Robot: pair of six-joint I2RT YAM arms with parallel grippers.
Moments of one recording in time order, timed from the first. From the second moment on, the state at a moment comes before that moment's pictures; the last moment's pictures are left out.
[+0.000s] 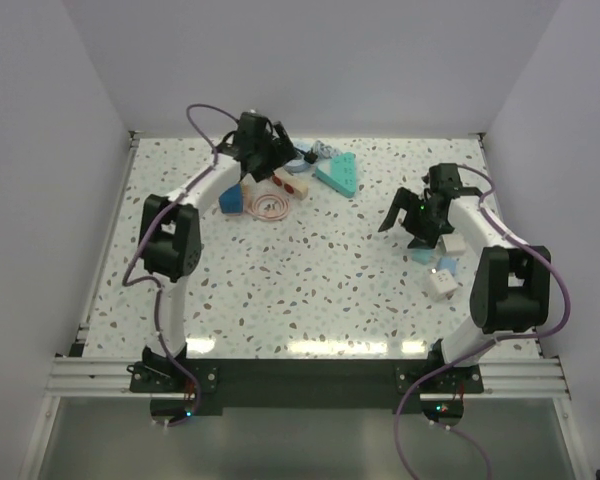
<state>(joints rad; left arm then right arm) -0.36 2.20 1.87 -0.38 0.07 -0.86 0.02 1.63 1.15 -0.70 -0.28 0.47</state>
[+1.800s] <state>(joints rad) -0.60 1.77 1.16 -0.36 -0.05 -0.55 0.17 1.70 1.23 -0.71 -0.31 0.47</state>
